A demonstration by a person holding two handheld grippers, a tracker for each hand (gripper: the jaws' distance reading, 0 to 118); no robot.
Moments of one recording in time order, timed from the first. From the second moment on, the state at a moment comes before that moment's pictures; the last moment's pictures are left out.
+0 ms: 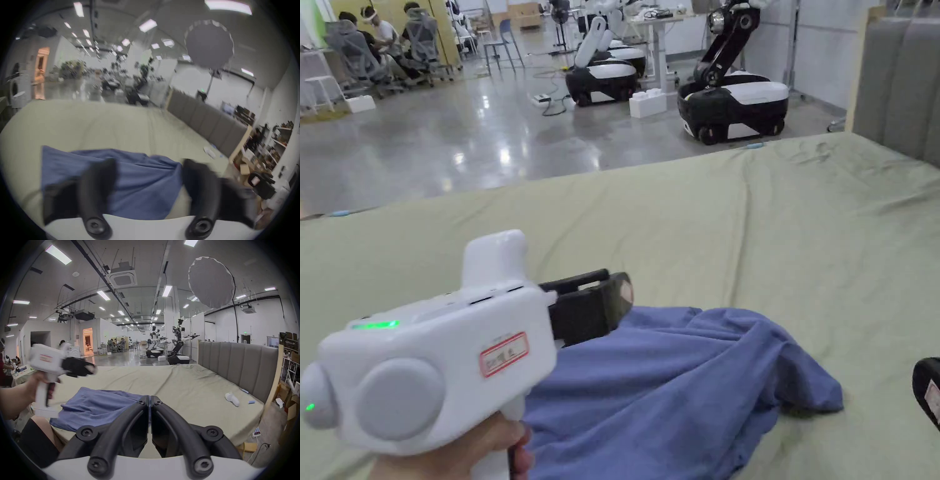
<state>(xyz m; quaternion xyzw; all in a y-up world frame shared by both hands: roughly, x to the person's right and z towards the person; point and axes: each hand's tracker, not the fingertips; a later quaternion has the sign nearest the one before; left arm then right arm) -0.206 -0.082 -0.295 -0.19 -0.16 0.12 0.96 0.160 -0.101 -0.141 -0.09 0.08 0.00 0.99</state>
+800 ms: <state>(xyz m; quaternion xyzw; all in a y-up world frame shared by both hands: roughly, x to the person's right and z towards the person) -0.462 -0.242 -0.528 -0.40 0.15 0.06 0.90 0.056 -0.115 -0.283 -0.20 0.08 0.05 0.98</state>
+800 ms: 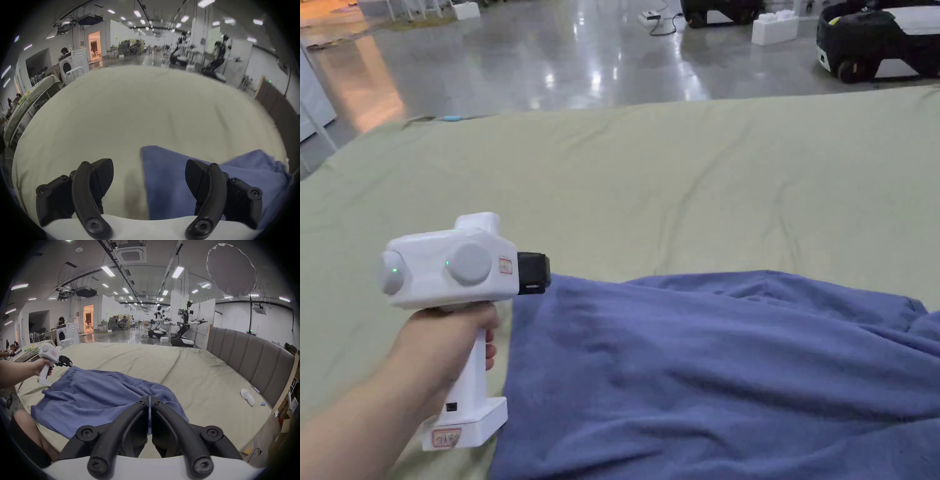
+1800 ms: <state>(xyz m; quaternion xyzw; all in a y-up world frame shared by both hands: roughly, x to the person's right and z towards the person) -0.394 -0.104 -0.366 -0.23 0.02 0.10 0.97 0.168 -0.249 -0.392 -0.38 0.17 0.09 0.90</state>
